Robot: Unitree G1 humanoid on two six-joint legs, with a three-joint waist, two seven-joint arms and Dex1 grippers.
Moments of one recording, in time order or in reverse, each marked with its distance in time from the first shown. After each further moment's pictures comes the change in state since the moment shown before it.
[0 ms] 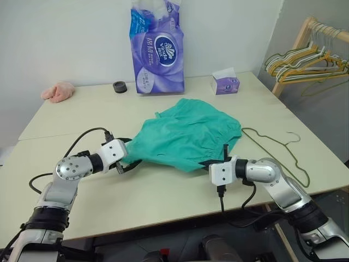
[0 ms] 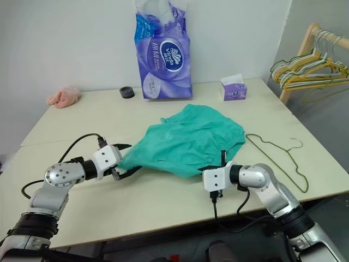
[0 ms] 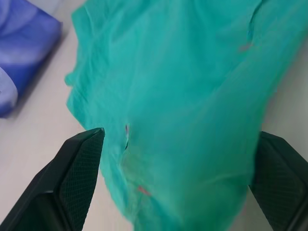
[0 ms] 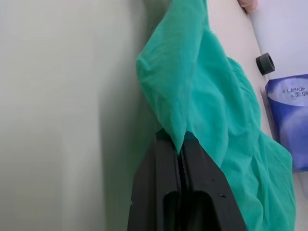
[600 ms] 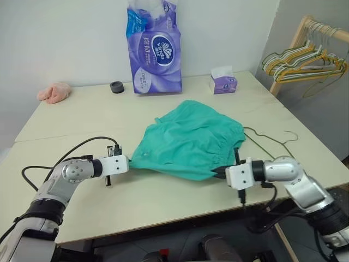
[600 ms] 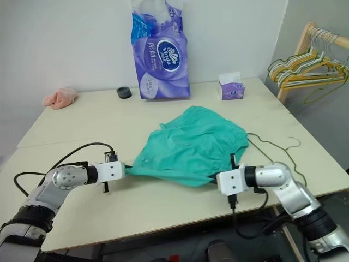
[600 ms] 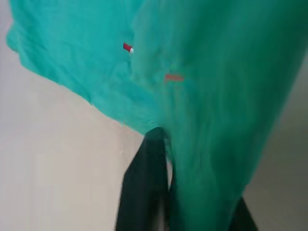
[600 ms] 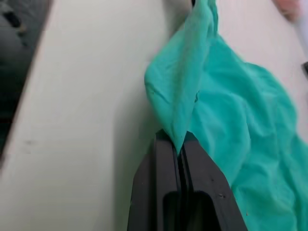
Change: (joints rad) left arm -0.004 0.089 -0.129 0.024 0.042 -0.047 -0.198; right arm -0.054 -0.200 -0.049 0.011 0.357 0.057 0.365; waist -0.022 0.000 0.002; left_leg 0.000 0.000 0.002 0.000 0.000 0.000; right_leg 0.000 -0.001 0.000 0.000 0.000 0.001
